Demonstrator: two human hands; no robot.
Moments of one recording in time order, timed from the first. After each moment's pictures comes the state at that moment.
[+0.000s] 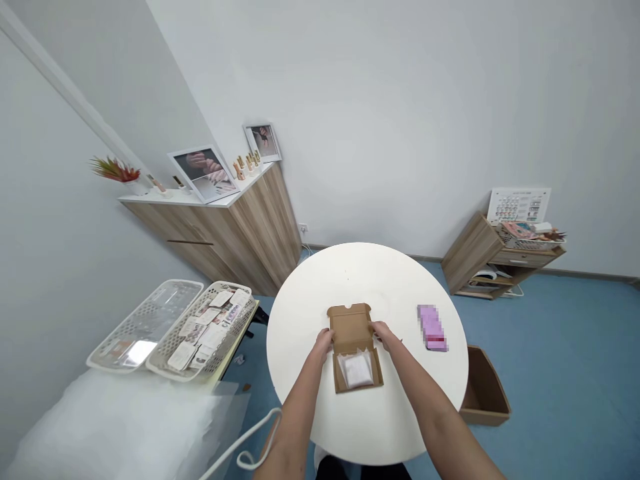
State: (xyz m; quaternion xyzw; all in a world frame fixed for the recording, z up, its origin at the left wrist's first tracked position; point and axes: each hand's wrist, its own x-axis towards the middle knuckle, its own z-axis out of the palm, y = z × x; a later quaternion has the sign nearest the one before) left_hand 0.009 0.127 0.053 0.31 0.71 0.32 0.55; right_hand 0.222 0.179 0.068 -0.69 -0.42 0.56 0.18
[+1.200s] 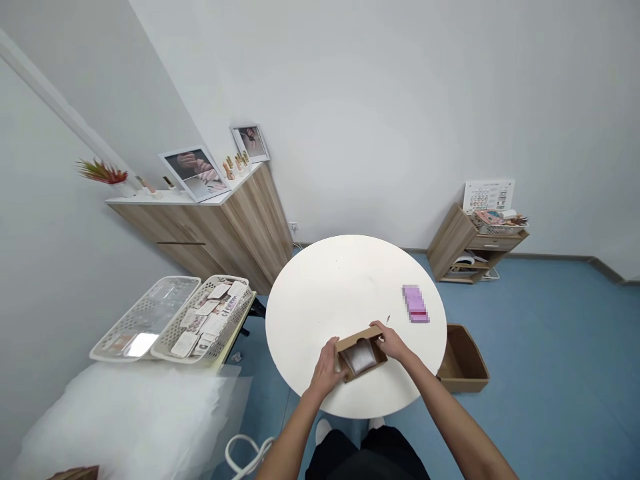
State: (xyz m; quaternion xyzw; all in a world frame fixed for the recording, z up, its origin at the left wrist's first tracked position) left_hand 0.034 -0.021 0.057 0.71 0.58 0.26 0.31; right_hand 0.288 0.065 0.094 -0.54 -0.70 0.41 0.20
